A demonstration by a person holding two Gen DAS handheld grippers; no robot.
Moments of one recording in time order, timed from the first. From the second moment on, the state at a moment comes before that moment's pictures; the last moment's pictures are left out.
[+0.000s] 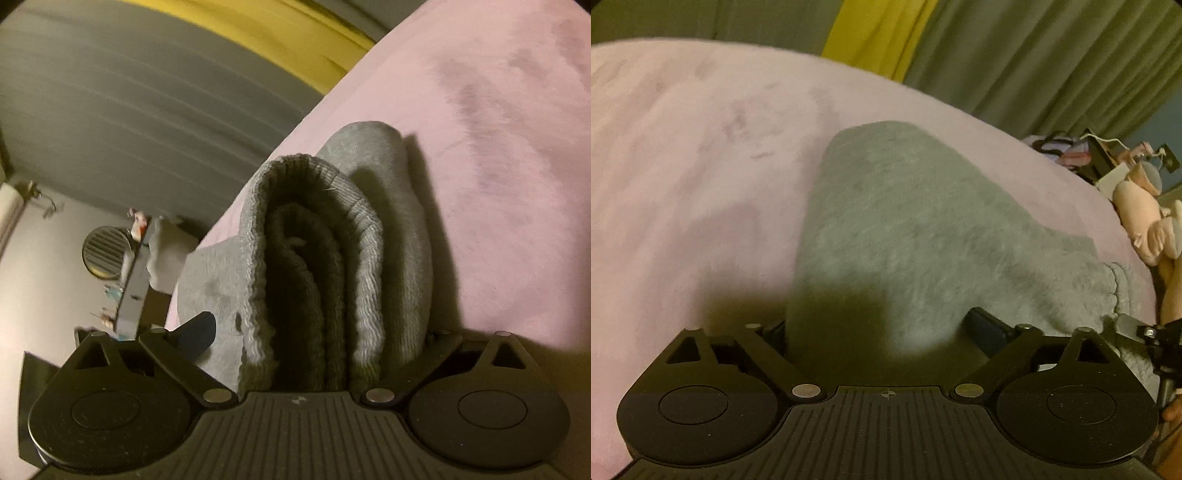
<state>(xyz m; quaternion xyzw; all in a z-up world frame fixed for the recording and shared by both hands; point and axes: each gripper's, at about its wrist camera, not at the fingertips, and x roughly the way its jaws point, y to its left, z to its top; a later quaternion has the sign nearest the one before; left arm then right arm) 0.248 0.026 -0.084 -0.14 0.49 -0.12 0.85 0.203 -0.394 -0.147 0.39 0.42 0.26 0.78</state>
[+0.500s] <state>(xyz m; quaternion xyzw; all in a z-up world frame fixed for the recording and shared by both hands) 0.248 -0.021 -0.015 -0.15 0.39 -0.12 0.90 0.198 -0.419 -0.102 0.42 0.28 0.26 0.82</state>
